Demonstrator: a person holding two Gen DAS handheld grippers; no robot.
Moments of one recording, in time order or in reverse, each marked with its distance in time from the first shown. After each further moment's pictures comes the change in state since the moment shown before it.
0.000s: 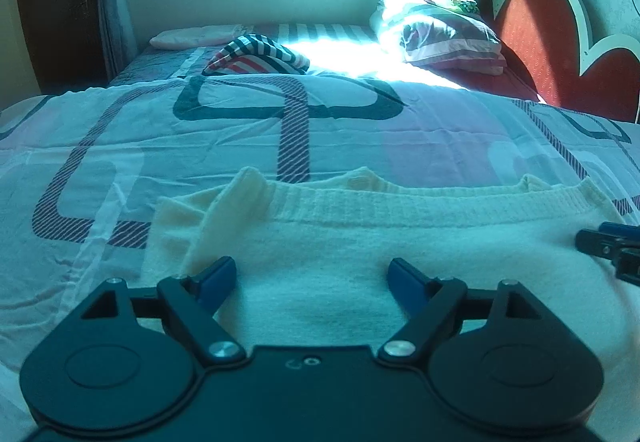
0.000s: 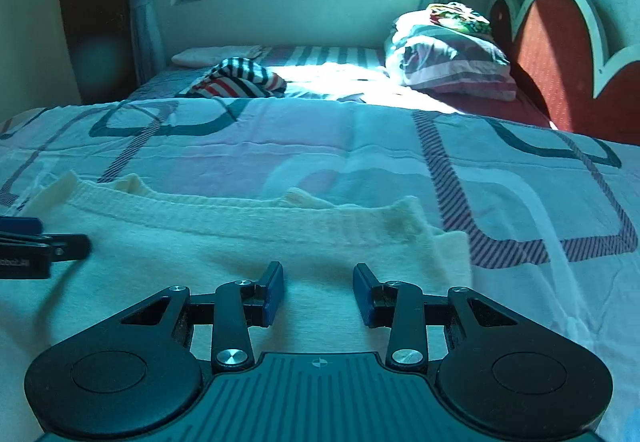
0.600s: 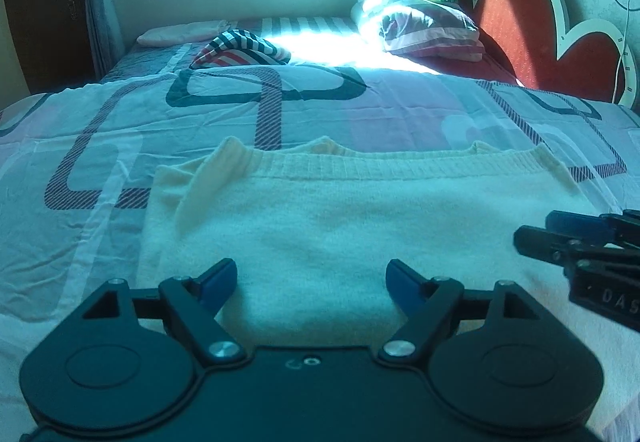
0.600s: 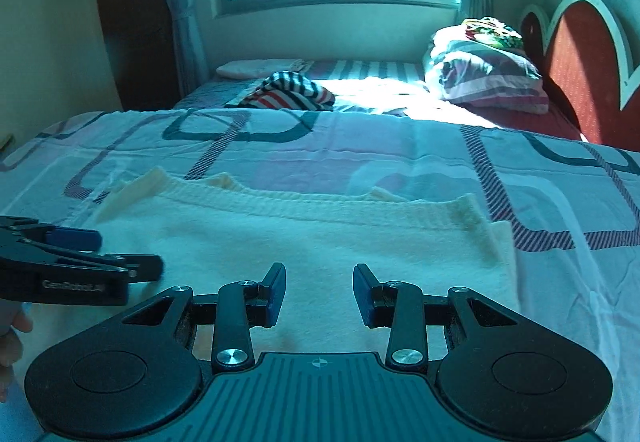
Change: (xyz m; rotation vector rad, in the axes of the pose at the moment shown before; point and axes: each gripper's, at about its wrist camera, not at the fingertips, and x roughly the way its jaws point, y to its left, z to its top) left arm -0.044 -0.021 -0.024 0.042 0.028 -0.037; right arm -0.053 0.067 -0.020 -0.076 -0.018 0.158
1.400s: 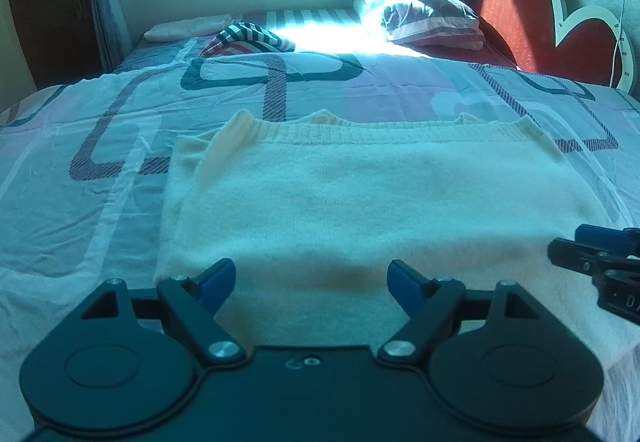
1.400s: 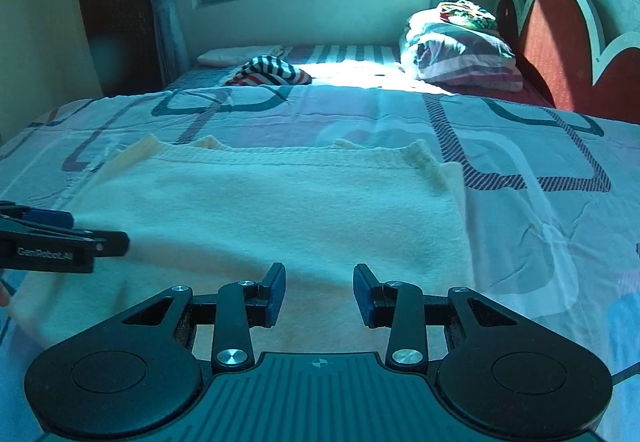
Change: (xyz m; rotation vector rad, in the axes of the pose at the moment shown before) left arm -0.032 -0.004 -0.026 0.005 0.027 0.020; right arm -0.046 -0.010 -0.035 0.054 0.031 -0.027
